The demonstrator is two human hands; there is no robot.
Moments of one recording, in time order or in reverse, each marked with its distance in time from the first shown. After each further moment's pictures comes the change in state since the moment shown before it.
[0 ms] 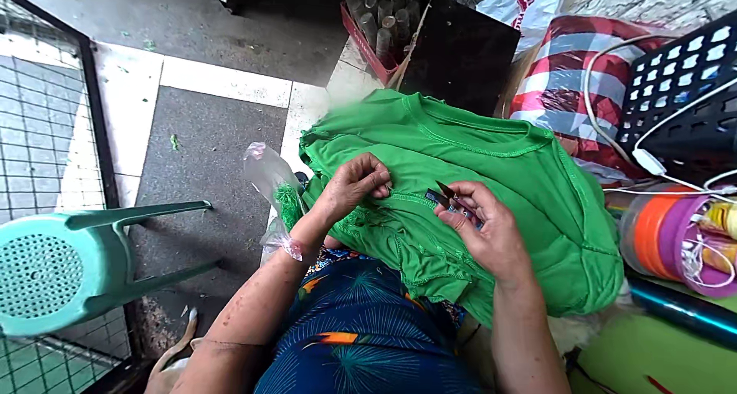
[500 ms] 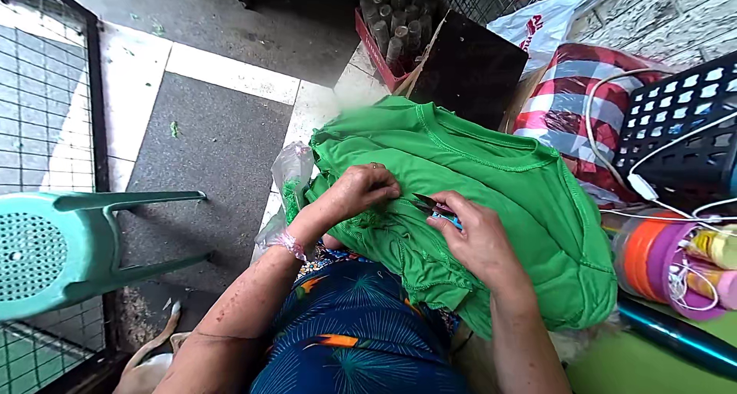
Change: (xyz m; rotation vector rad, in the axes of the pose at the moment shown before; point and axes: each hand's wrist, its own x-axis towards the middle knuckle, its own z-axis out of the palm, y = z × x) left_hand -0.003 0.007 -0.015 0.579 -0.141 0.282; right_hand 0.016 -0.021 0.010 -0.400 -0.169 0.046
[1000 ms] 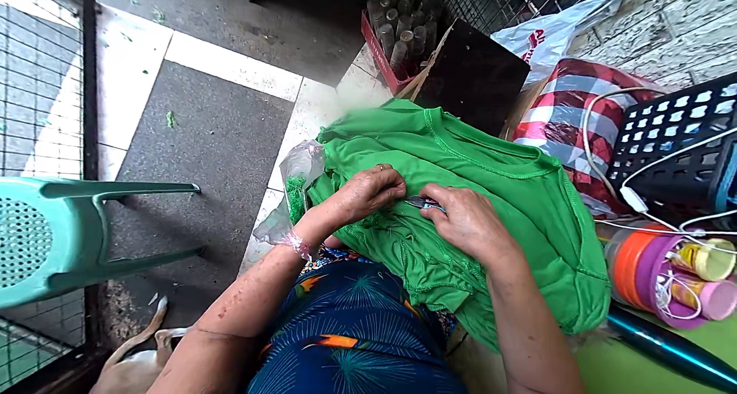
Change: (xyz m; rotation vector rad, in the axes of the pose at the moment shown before) left_hand -0.003 -0.005 0.006 -0.051 0.031 0.048; right_hand 0.043 -0.021 -0.010 -0.277 -0.391 0.052
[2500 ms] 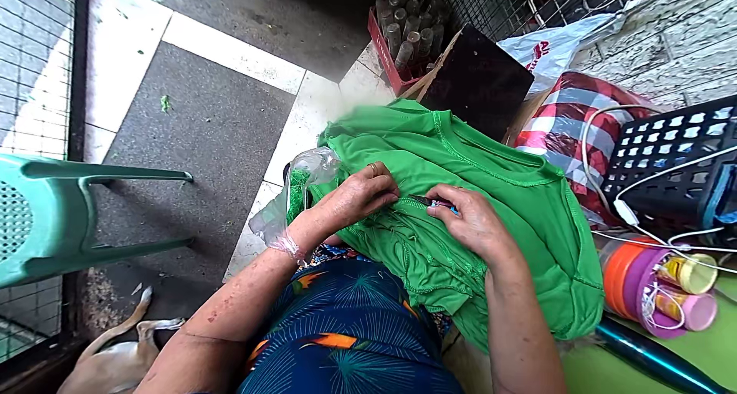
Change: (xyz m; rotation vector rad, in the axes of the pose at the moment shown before) left_hand -0.018 -0.012 0.001 0.162 0.153 0.168; right_hand 0.004 0.020 0.013 0.204 0.090 -0.025
